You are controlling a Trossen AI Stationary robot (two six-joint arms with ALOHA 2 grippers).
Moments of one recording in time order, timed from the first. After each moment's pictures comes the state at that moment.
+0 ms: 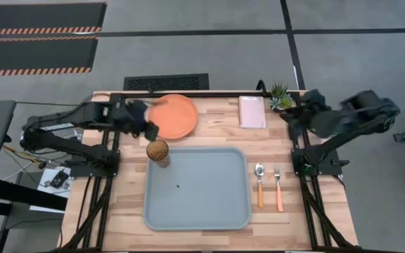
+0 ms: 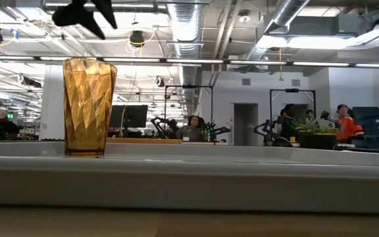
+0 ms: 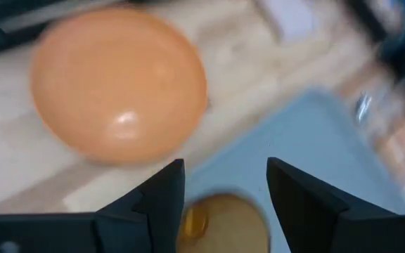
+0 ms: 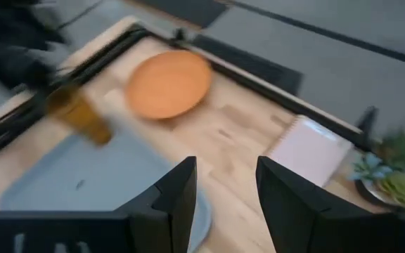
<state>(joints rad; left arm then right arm) 0.14 1.06 1.25 -1.10 -0.26 -0.86 0.34 1.11 1.70 -1.54 0.77 1.02</state>
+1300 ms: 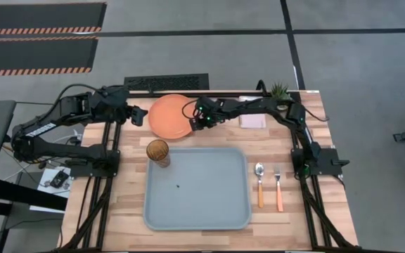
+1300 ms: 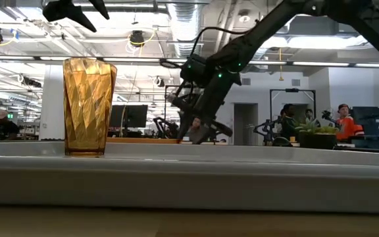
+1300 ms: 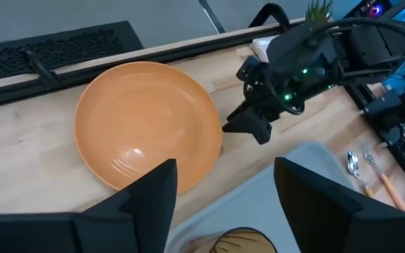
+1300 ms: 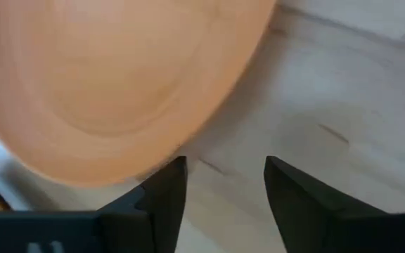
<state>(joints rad) 0.31 0.92 1.26 -1.09 -0.26 -0.77 -0.39 2.15 1.51 -0.34 -0.12 0.80</state>
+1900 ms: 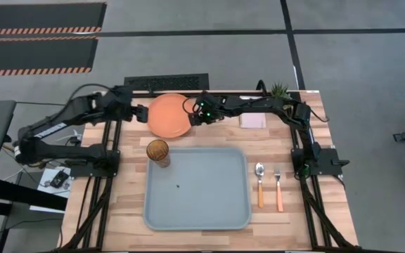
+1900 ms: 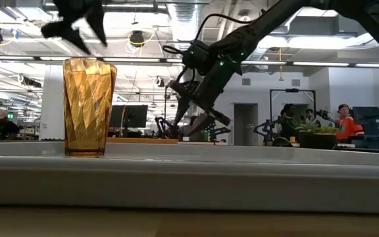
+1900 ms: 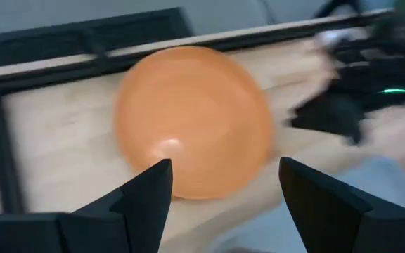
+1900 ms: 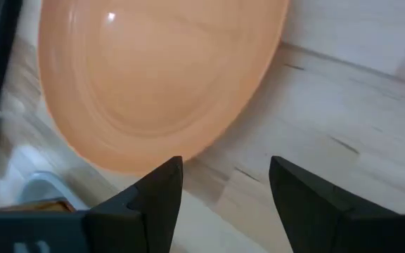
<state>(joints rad) 0.44 0.94 1.12 -1.05 -0.29 -0.76 -0.38 2.08 1.51 -0.33 -0.11 0.85</state>
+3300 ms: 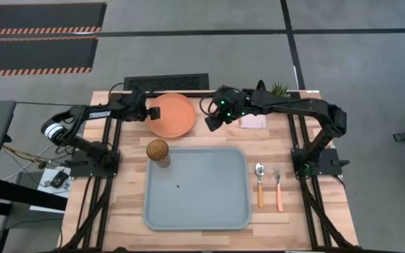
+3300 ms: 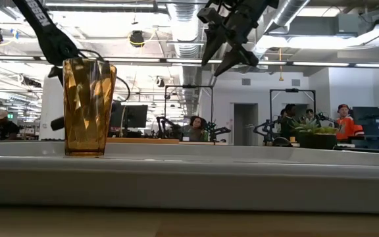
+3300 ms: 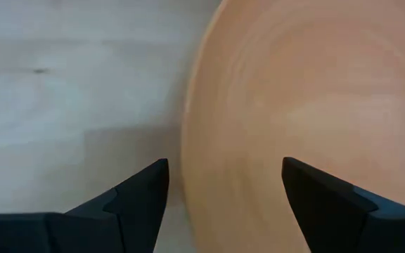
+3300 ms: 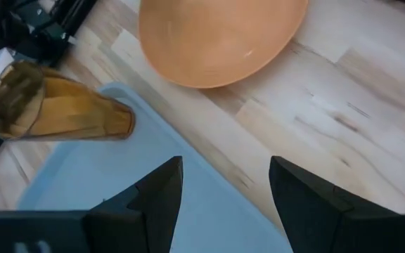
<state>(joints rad) 0.93 1.41 0.59 -0.22 0.03 -0.62 -0.27 1.67 1.52 -0.73 -0.02 0.67</state>
